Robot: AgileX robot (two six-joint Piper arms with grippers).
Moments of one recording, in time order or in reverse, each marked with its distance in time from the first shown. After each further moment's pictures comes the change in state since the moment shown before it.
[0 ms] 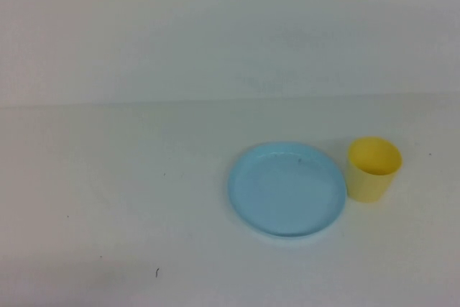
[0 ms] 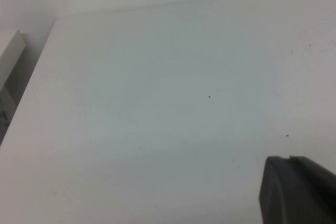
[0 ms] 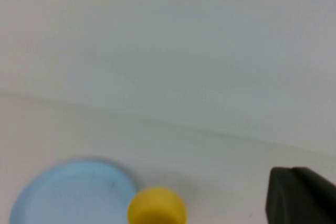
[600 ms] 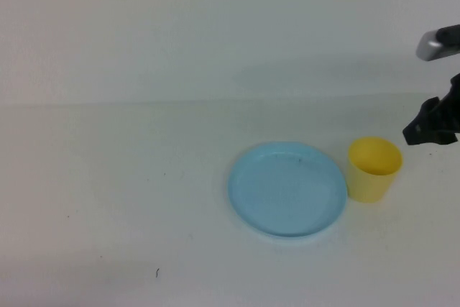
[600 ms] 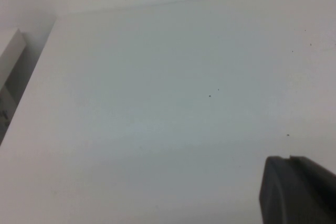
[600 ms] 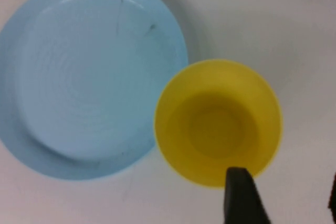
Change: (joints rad) right arm 0.074 0.645 -0.107 0.093 0.139 -0.220; left arm 0.000 0.000 0.000 0.000 0.002 0.000
